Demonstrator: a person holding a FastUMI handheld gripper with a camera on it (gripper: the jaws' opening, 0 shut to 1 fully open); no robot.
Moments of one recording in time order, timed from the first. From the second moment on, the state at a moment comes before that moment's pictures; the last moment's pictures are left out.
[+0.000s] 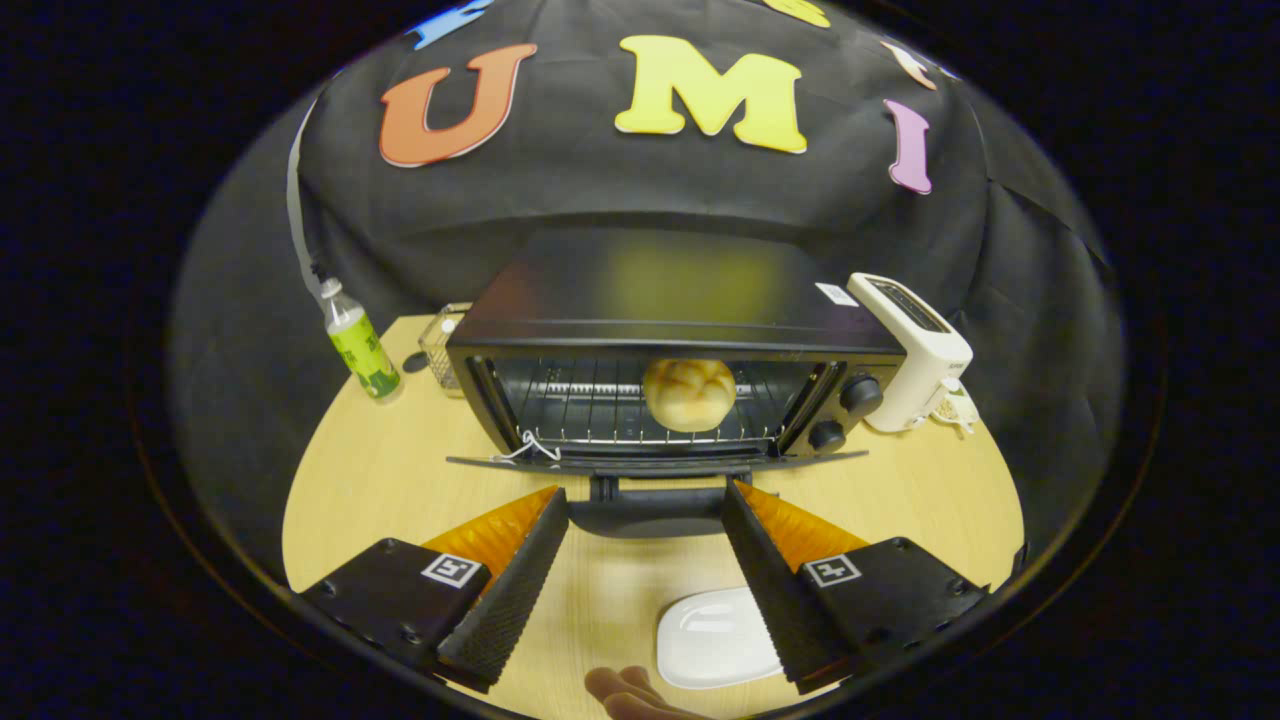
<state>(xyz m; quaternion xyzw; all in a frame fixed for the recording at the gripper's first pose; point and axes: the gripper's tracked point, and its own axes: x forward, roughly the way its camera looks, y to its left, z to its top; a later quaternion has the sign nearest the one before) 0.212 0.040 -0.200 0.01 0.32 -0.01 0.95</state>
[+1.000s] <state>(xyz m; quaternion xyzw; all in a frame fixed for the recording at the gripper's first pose) -0.008 -0.048 -0.004 -0.01 -0.02 -0.03 1.00</state>
